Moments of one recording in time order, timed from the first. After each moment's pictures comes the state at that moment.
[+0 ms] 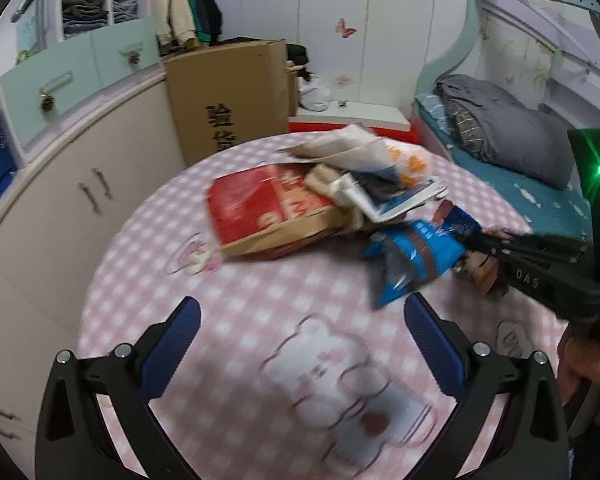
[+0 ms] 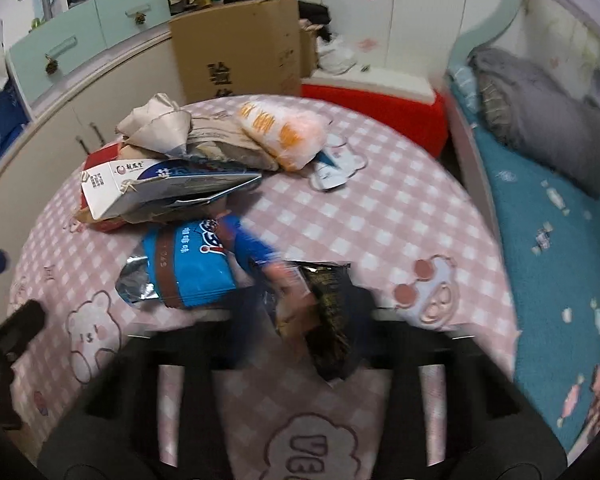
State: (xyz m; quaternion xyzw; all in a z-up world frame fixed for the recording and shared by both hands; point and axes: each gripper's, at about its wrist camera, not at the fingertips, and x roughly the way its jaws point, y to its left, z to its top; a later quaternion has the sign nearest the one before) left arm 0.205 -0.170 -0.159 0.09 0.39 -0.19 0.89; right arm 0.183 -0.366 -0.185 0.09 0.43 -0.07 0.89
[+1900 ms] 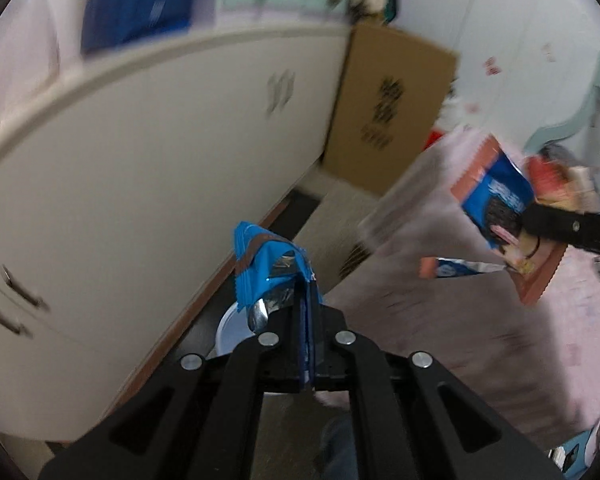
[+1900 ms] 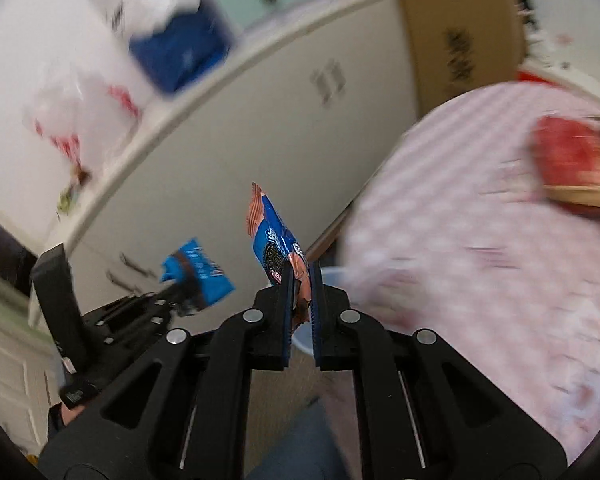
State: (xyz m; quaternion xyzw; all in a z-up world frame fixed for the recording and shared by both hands) left arm 0.190 0.211 -0.240 -0.06 0.45 -0.03 0.89; right arm 0.247 0.005 -0.169 0.09 0.50 0.23 0.83
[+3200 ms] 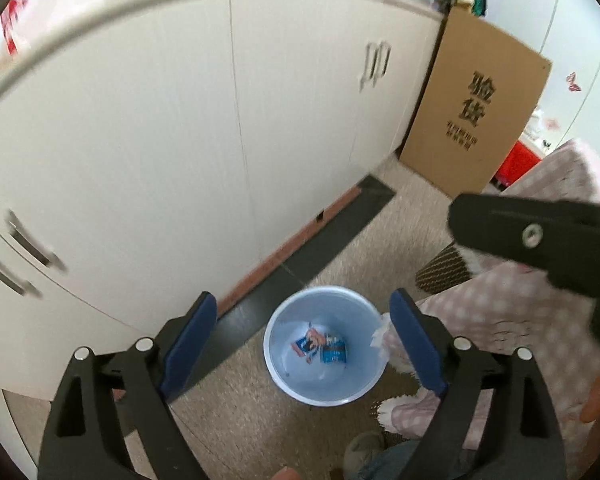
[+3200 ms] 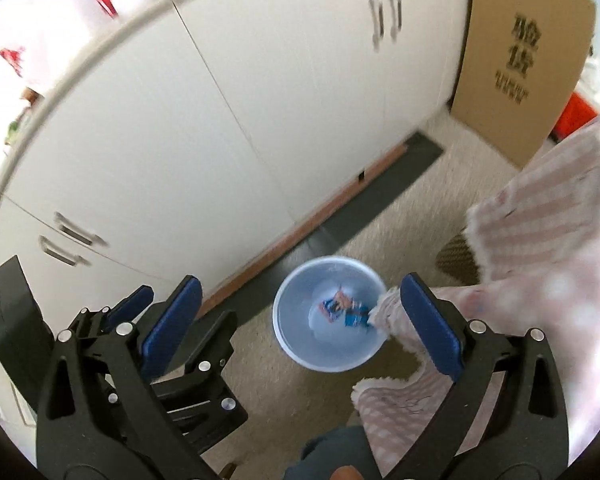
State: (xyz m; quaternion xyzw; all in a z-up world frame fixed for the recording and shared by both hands) left arm 0.226 0.246 -0.280 -0.08 0.46 0.10 0.88; right arm 0.293 0.130 -0.213 0.00 0.50 0.23 0.84
